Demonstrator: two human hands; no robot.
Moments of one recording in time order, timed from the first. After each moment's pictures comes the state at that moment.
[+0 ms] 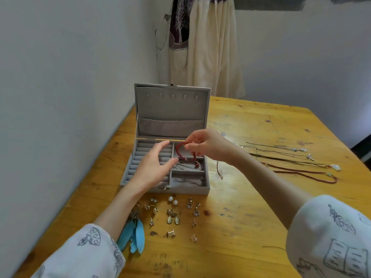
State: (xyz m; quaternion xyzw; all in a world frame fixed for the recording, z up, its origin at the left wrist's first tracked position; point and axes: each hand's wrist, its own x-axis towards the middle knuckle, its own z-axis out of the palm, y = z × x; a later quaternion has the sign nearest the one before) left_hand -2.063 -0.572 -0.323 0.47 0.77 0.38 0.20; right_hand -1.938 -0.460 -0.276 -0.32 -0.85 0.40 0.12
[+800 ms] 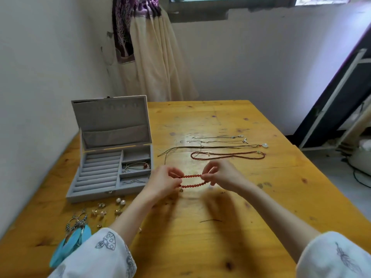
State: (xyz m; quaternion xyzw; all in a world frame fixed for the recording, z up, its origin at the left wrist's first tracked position) left_hand -1.923 -0.538 -0.327 0.52 0.74 0.31 0.31; right_hand -1.758 -0.470 -0.325 -0.50 -0.74 0.42 0.16
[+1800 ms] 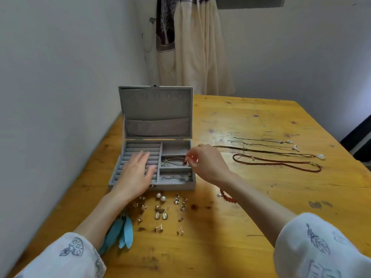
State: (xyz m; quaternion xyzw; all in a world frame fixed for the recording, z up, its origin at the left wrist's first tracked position) left_hand -2.065 -0.584 -0.343 0.52 0.83 0.17 0.09; right_hand -1.902 -0.479 -0.320 -0.37 -0.89 0.19 0.16
